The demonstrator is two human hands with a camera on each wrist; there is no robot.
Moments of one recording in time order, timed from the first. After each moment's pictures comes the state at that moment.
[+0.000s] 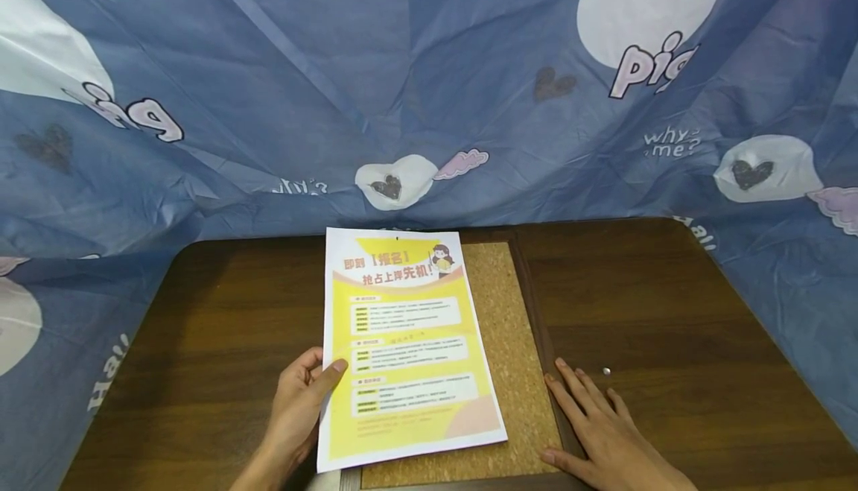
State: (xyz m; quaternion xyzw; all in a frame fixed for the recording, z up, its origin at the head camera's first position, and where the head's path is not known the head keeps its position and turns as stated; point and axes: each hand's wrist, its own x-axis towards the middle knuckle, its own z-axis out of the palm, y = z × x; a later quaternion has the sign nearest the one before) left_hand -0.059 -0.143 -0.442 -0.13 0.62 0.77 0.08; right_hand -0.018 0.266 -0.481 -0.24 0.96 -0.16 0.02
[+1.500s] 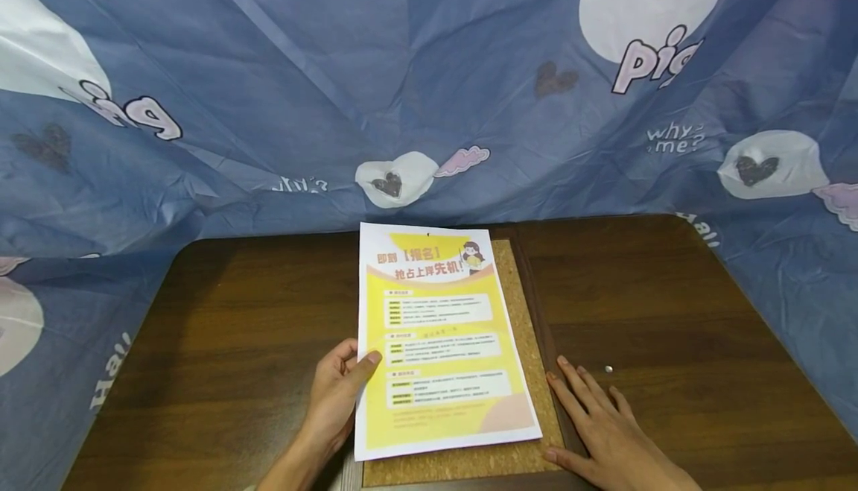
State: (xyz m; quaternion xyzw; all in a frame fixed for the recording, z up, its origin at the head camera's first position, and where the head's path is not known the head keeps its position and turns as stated) left_hand -0.067 -0.109 -0.445 -0.08 0.59 0.80 0.10; right_hand -0.018 0.265 -0.482 -0.24 0.96 -0.16 0.03
